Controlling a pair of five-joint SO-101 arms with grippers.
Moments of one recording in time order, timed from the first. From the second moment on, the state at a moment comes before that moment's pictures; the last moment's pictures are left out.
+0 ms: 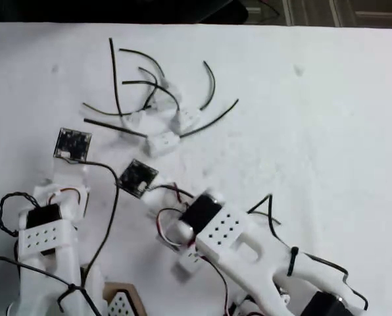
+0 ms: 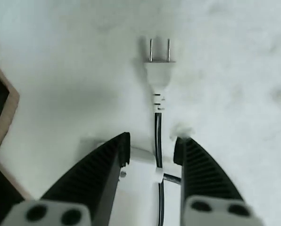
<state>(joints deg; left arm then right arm) -23.1 -49.5 75.3 42.5 -26.6 -52.6 -30.3 46.1 68.0 10.3</state>
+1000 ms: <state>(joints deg) -23.1 -49.5 75.3 42.5 -26.6 -36.1 -15.3 52.1 38.9 -4.0</state>
